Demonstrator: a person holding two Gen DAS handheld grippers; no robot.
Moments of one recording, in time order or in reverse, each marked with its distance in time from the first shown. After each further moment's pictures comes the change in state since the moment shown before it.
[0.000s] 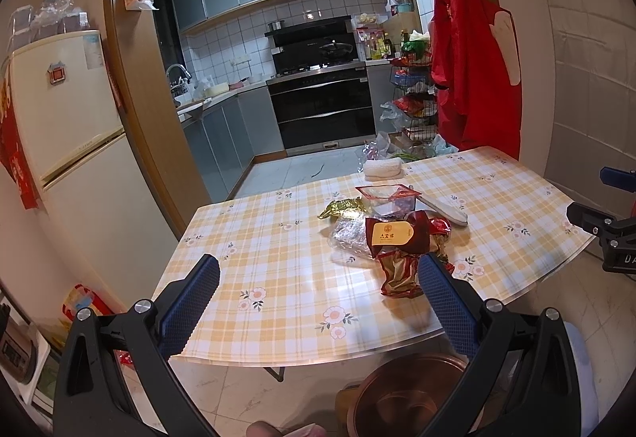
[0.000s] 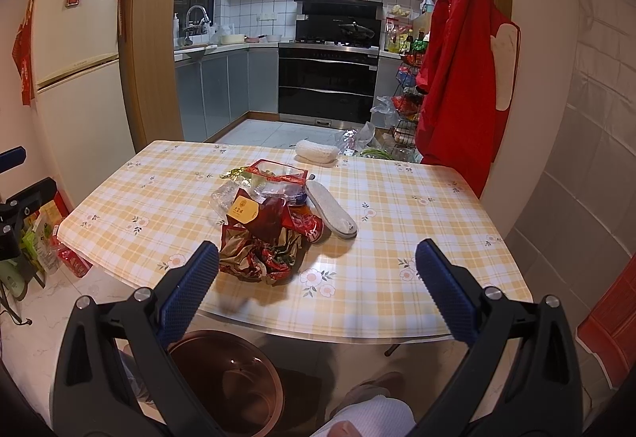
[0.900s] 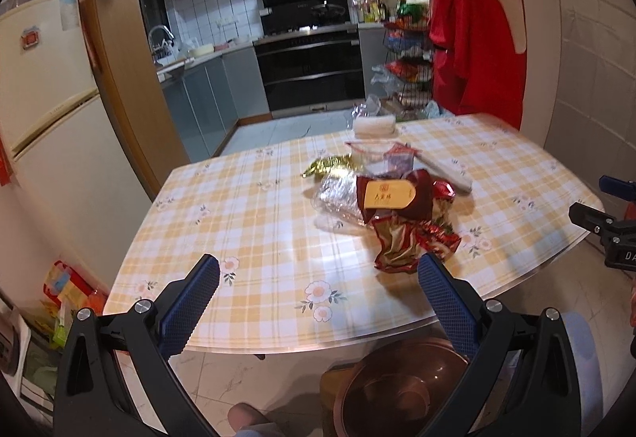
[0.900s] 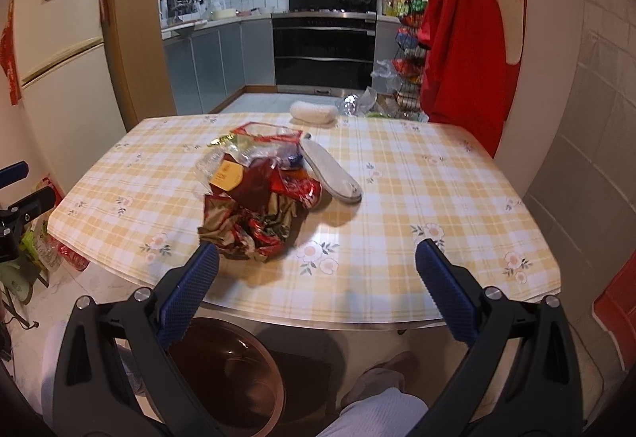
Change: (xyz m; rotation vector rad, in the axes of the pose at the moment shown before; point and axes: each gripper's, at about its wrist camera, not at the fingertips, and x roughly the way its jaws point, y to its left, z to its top) left arm 0.080 -0.015 -0.030 -0.023 0.148 -0.067; right arm 0.086 -0.020 -0.038 0.058 0.128 0.018
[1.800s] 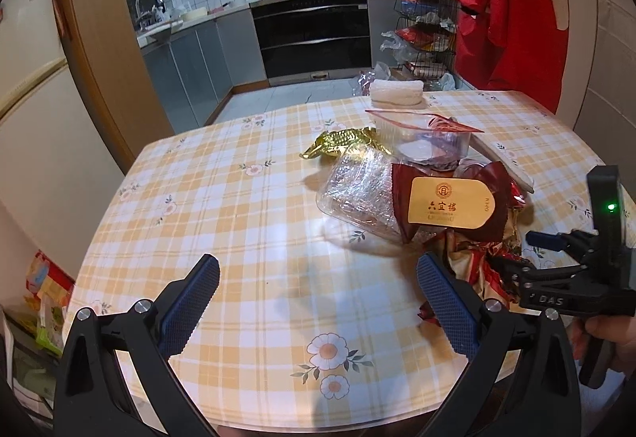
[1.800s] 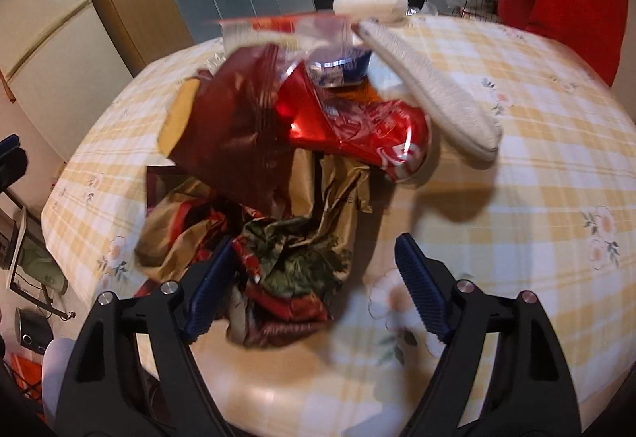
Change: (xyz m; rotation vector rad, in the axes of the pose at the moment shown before) left arm 0.167 0.023 0.024 -0.031 0.118 -0.021; right arm 0.257 0.037 -0.002 0.057 0.279 0.225
